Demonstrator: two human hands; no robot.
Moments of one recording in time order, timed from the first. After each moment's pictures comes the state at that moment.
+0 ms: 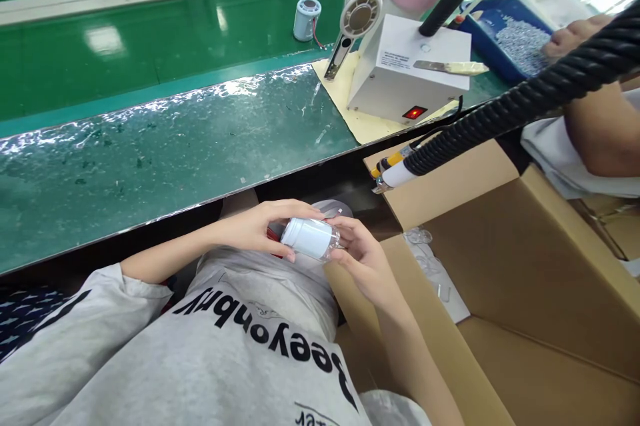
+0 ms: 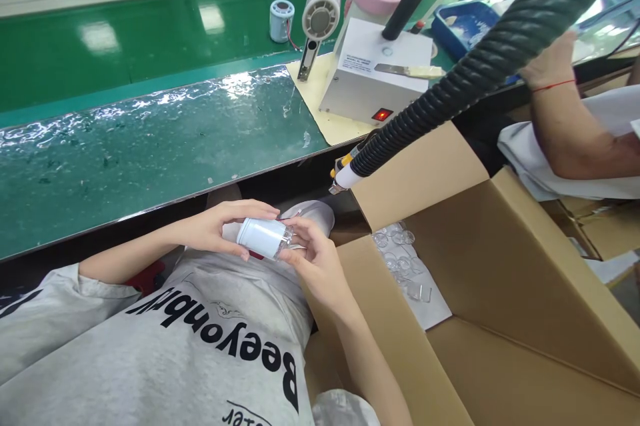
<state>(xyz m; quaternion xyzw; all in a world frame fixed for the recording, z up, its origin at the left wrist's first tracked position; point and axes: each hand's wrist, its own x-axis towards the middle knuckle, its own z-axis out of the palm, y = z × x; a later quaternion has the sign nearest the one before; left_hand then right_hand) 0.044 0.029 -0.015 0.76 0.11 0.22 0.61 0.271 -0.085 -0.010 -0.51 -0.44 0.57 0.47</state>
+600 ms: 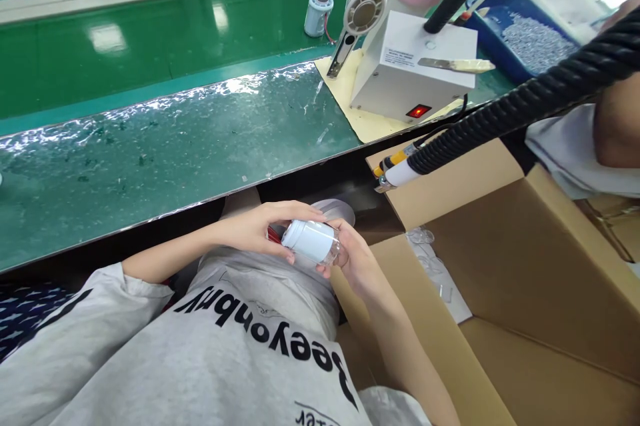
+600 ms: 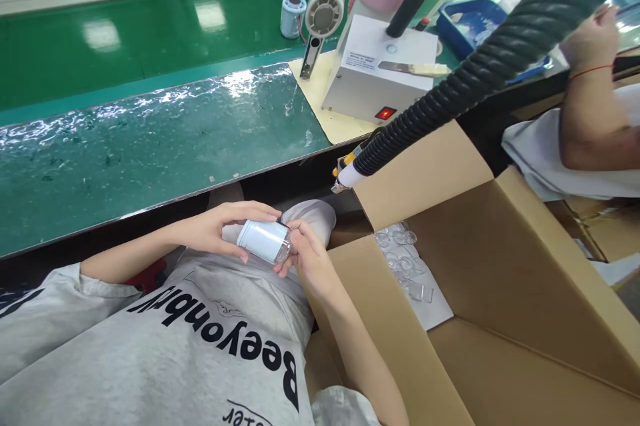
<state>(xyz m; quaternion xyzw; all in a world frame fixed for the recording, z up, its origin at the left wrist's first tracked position) 0.042 0.026 -0.015 0.76 0.10 0.22 0.60 0.258 -0.078 -0.016 -0.50 -0.30 0.70 0.41</state>
